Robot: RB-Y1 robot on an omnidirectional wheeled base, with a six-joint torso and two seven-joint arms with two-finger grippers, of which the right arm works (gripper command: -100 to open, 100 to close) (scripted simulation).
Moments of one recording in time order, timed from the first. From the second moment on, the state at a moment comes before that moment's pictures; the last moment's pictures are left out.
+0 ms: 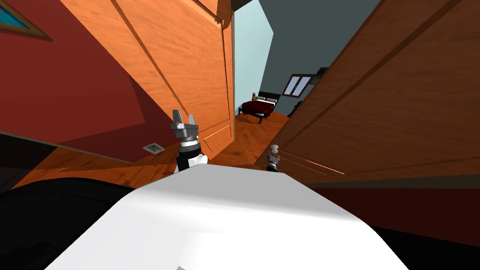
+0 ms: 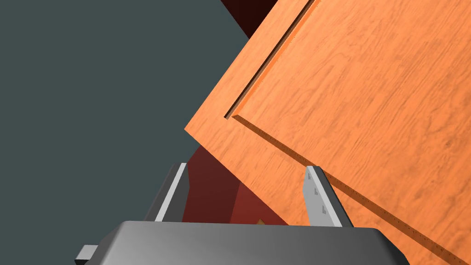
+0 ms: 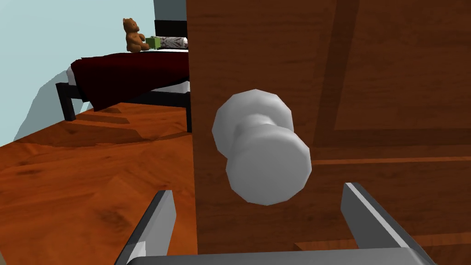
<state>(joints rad) 0.09 -0.11 -0.09 -0.89 -0.45 -0.77 -1.29</state>
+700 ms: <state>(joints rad) 0.12 -0.16 -0.11 -0.88 -0.48 -0.79 -1.38</state>
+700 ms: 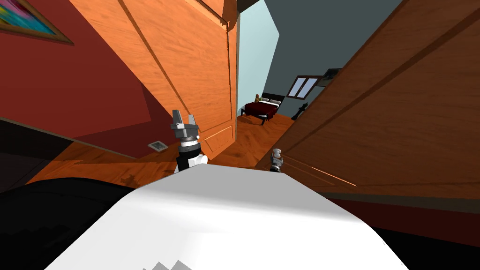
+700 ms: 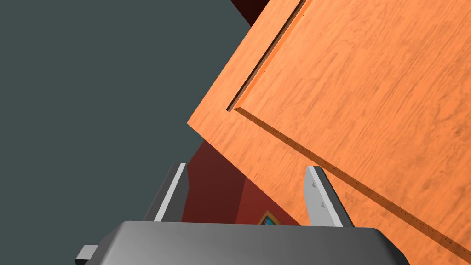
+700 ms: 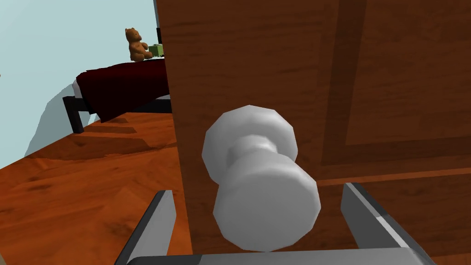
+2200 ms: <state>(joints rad) 0.17 -0.24 -0.04 -0.89 -0.45 -0.80 -1.50</state>
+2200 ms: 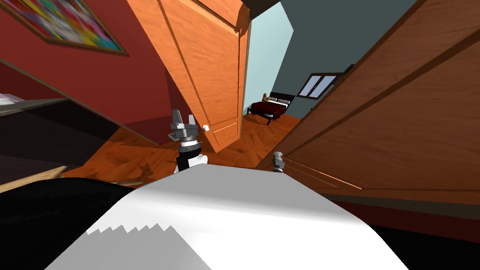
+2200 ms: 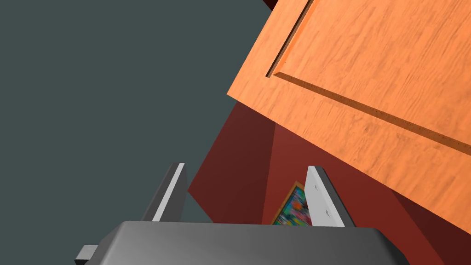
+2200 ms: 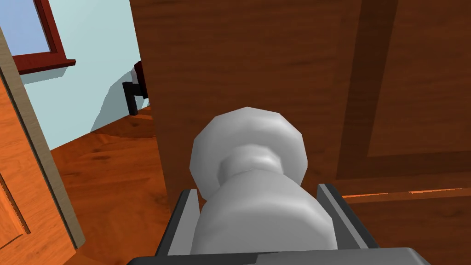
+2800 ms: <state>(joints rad) 0.20 -0.29 0.02 -0.90 -0.42 -0.82 -1.58</state>
